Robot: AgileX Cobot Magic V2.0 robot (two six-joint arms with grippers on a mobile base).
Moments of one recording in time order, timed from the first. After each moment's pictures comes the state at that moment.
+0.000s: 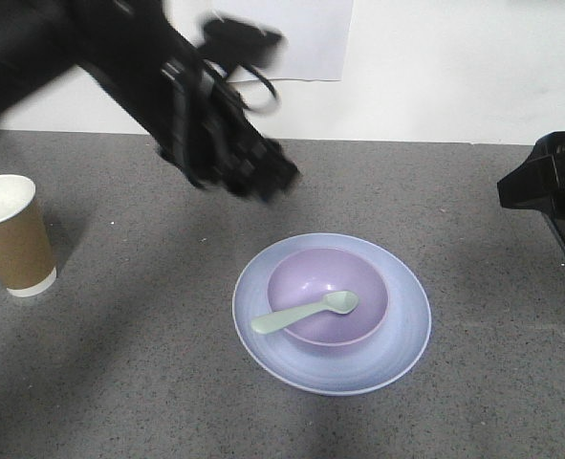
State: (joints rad) left arm -0.58 1.75 -1.91 -0.03 1.25 -0.01; right arm 0.10 1.16 -1.31 0.18 1.12 -0.14
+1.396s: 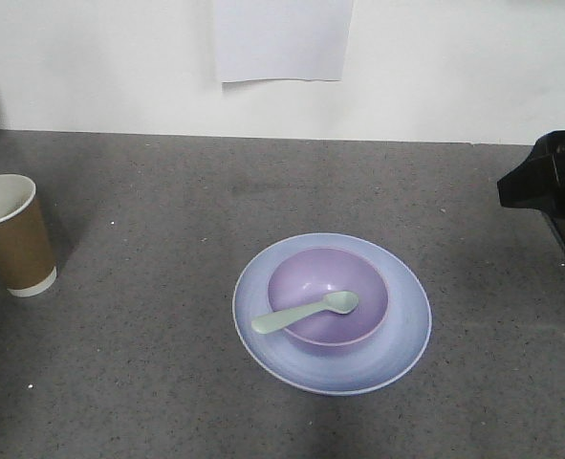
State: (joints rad) left arm 0.12 1.56 -1.57 0.00 1.21 -0.04; right arm 0.10 1.16 -1.31 0.18 1.12 -0.14
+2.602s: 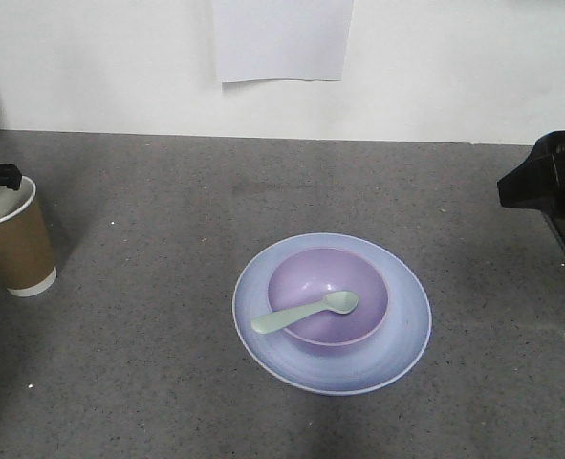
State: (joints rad) left arm 0.12 1.75 -1.57 -0.01 1.17 -0.03; right arm 0.10 1.16 -1.31 0.18 1.12 -0.14
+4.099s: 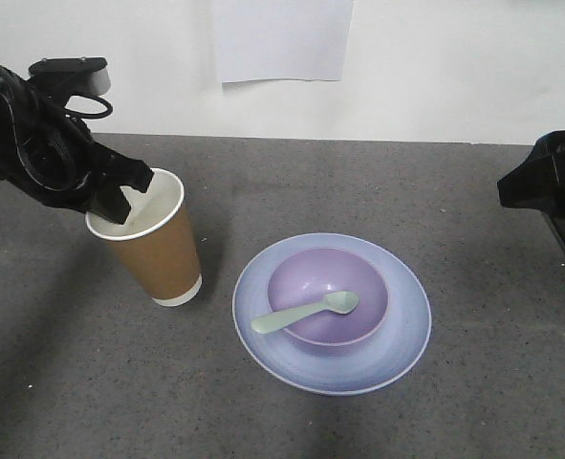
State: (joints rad) left arm -0.24 1.62 -1.57 -0.25 1.23 0.06; right arm 0.10 1.16 -1.31 0.18 1.12 -0.14
